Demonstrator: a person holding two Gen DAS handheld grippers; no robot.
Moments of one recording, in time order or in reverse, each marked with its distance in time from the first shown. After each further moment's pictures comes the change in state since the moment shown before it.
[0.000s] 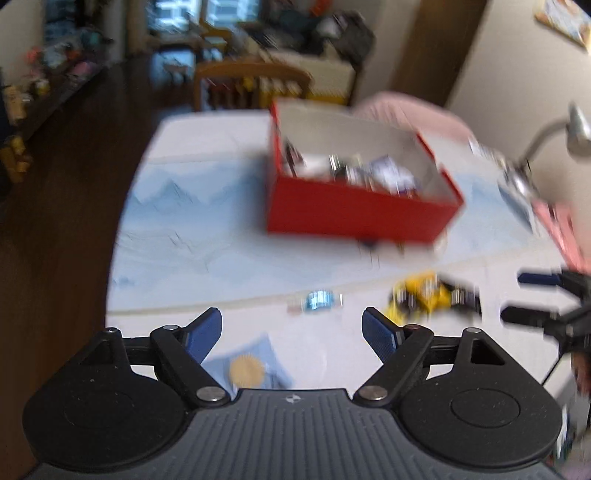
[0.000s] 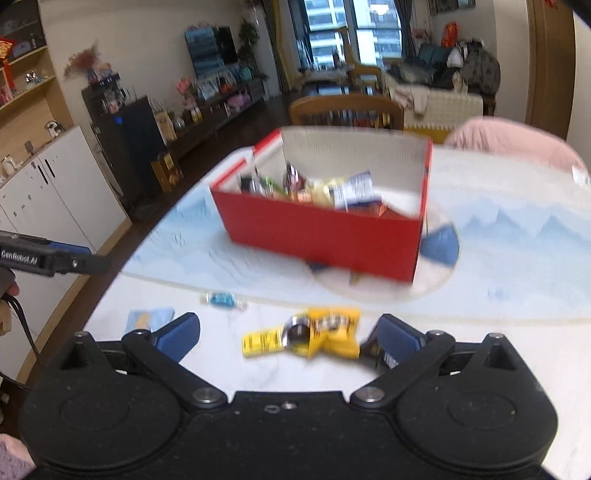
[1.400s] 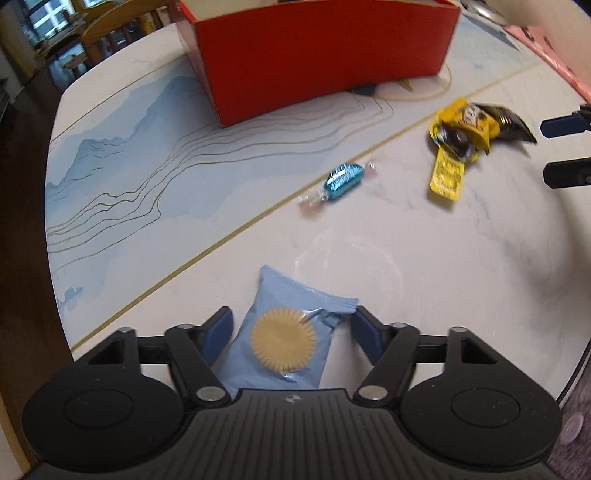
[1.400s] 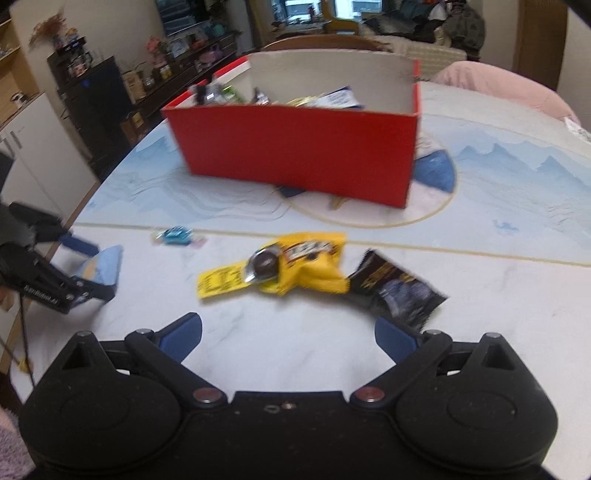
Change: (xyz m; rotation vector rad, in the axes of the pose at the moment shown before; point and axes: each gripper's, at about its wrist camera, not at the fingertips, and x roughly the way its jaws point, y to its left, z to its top) left arm 0.113 0.012 -0.024 0.385 0.274 -0.007; right arm 0.048 -0.020 -0.025 0.018 0.107 -0.107
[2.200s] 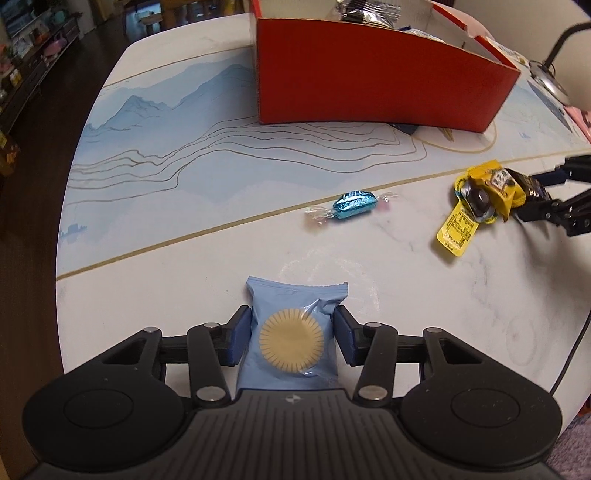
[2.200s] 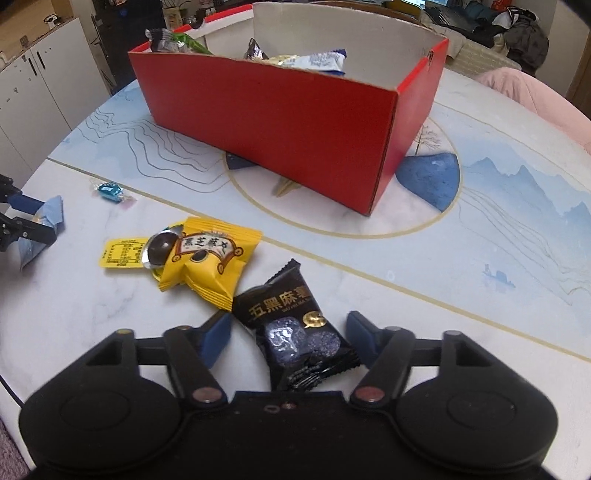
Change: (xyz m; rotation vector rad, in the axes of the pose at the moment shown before) left arm -0.004 -0.014 -0.003 -0.301 -0.041 0.048; right arm 0.055 -0.055 0.028 -0.238 0.144 0.044
